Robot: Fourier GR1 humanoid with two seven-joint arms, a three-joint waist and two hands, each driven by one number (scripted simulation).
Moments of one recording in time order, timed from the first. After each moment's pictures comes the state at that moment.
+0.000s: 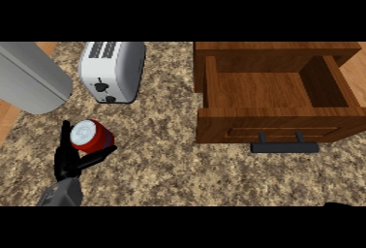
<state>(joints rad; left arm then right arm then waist) -0.31 0.16 0.35 -0.57 0.17 0.17 -0.60 0.14 -0.08 -0.28 -2.24 -0.11 0.11 0.27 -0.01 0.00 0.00</state>
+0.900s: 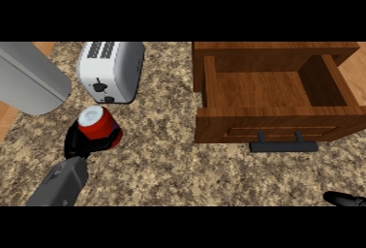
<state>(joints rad) -0.53 0.21 0.33 -0.31 0.18 -0.03 -0.71 0.09 -0.09 -0.29 -2.21 -0.10 0.10 0.28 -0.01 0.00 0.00</state>
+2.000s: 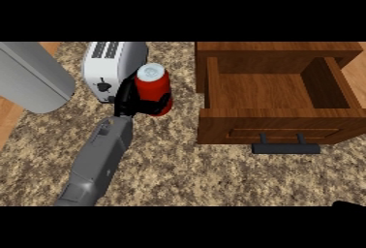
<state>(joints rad) -0.75 0.02 0.15 -0.58 0.11 0.04 -0.42 0.12 -0.08 -0.32 -2.28 -0.08 0.09 0.30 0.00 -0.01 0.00</state>
